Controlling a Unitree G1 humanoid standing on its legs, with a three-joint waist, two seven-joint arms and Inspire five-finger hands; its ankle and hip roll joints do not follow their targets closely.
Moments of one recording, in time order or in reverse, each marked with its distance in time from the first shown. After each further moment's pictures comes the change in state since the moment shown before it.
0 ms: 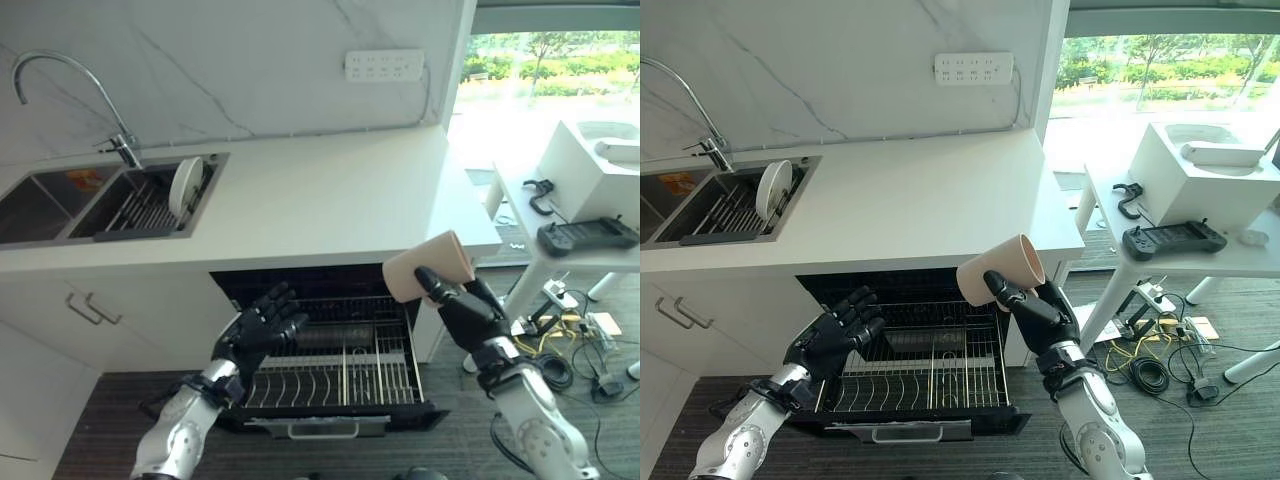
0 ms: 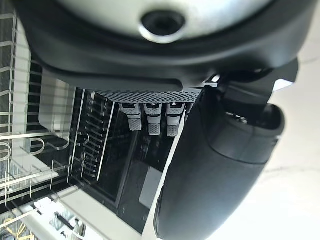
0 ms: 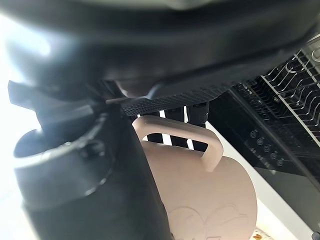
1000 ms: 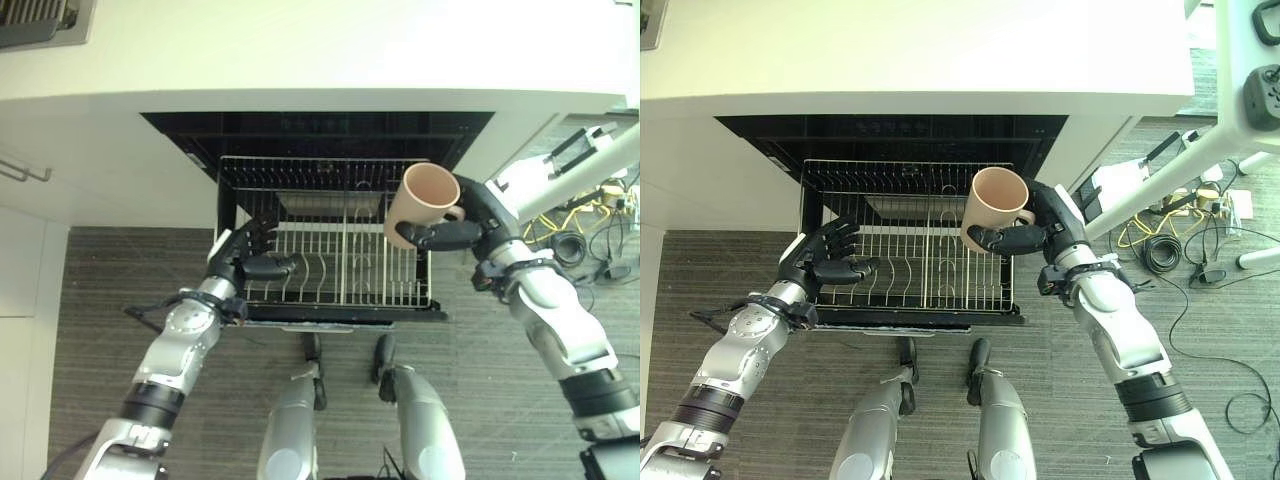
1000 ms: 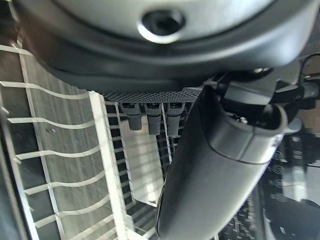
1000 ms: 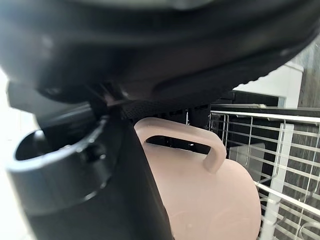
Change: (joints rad) left arm -0.423 0.194 -0.165 0.089 0.310 -0.025 0.264; right arm -0.550 -0.280 0.088 0.200 -0.531 0.117 0.003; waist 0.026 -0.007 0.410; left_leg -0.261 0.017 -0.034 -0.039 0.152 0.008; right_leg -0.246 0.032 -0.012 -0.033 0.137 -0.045
